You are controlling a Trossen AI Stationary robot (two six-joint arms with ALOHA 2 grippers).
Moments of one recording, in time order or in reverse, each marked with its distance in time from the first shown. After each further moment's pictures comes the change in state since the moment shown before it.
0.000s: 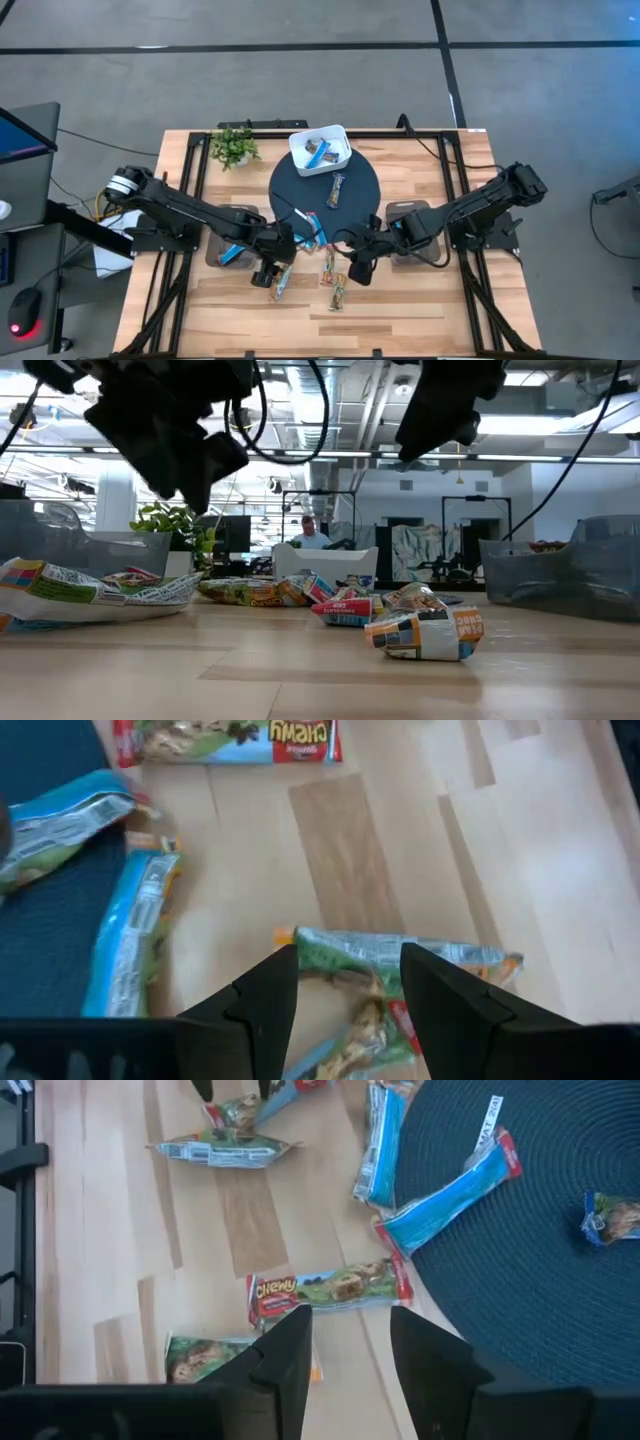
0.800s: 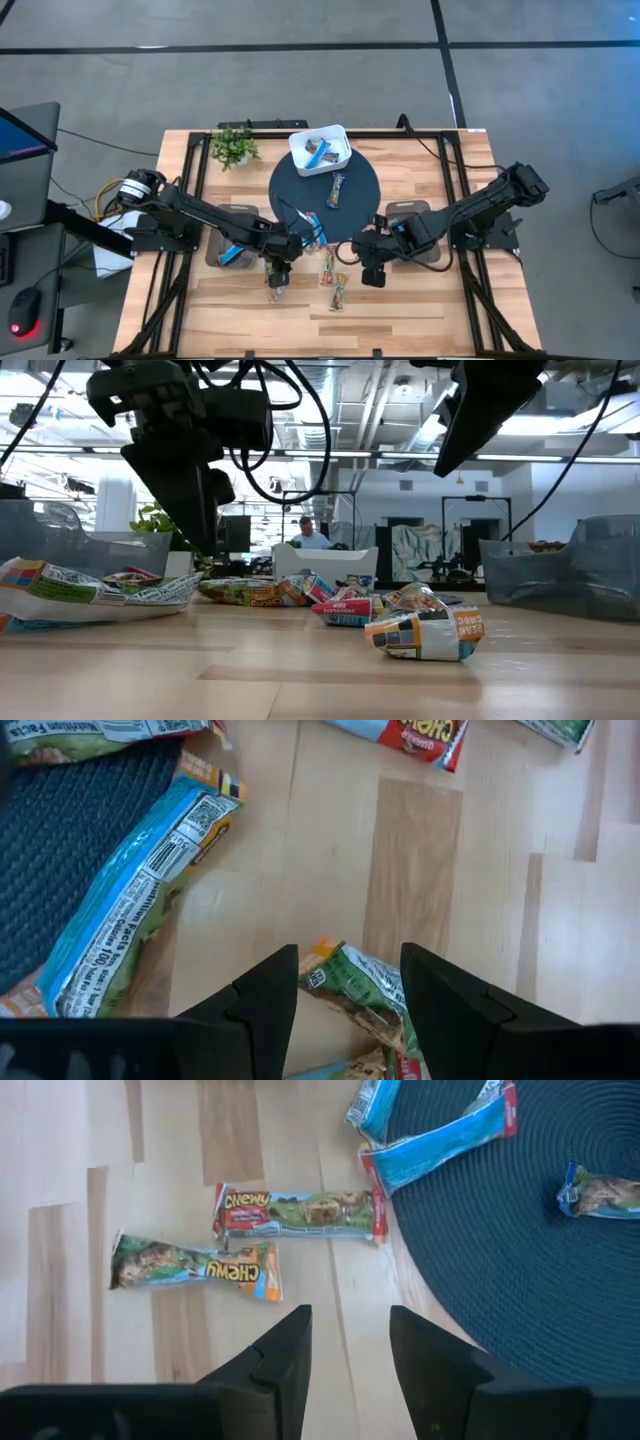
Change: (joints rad) left arm 0.000 0.098 0.008 0.037 -0.095 -0.364; right arm 0.033 -0.008 0.001 -0.159 0.003 -0.140
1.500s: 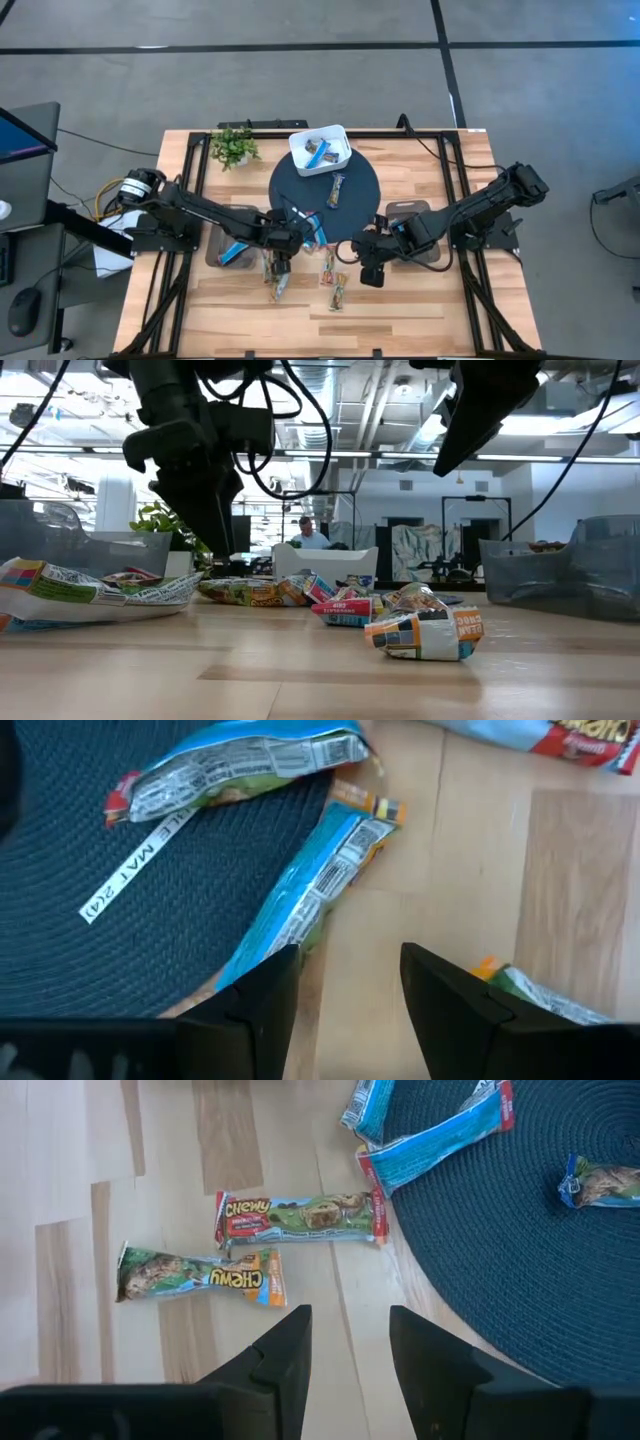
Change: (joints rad) left arm 0.041 0.000 0.000 -0.053 -0.220 0.124; right arm 0.000 0.000 0.000 0.006 0.000 0.053
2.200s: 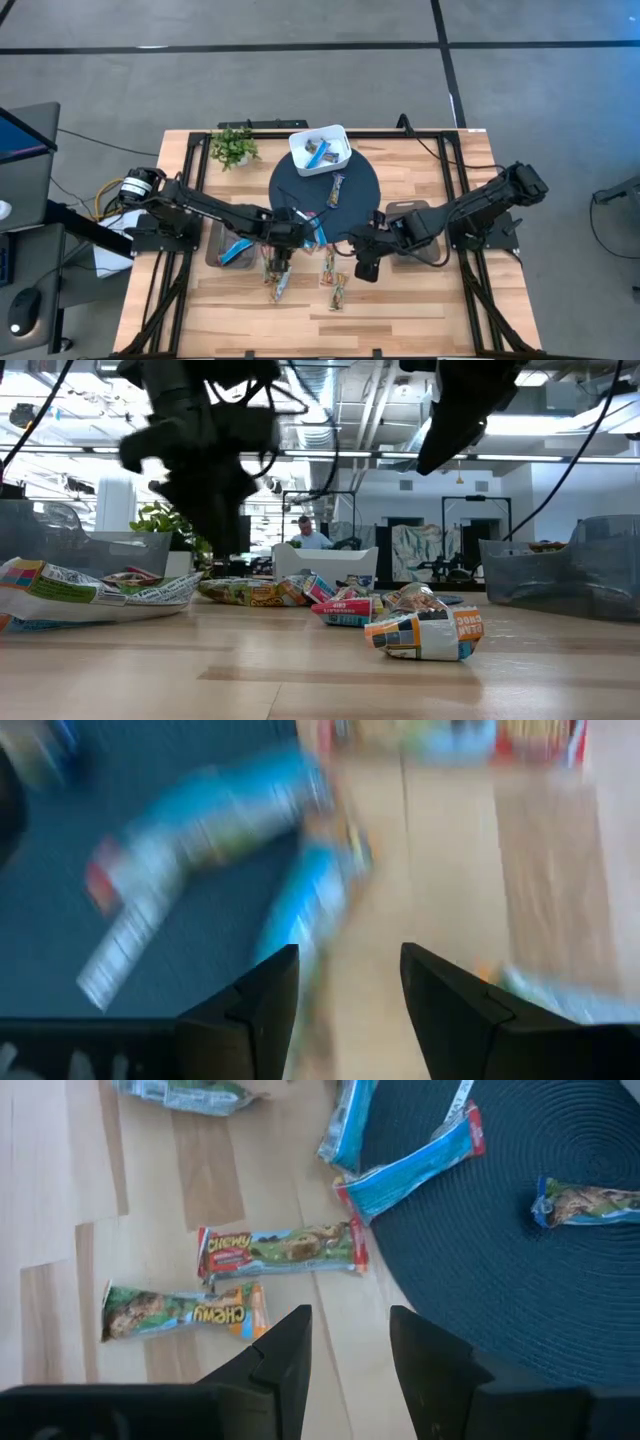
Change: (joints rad) left arm 0.049 0.000 0.000 0.072 0.066 0.237; right arm -0.039 0.000 0.000 0.045 0.027 0.000
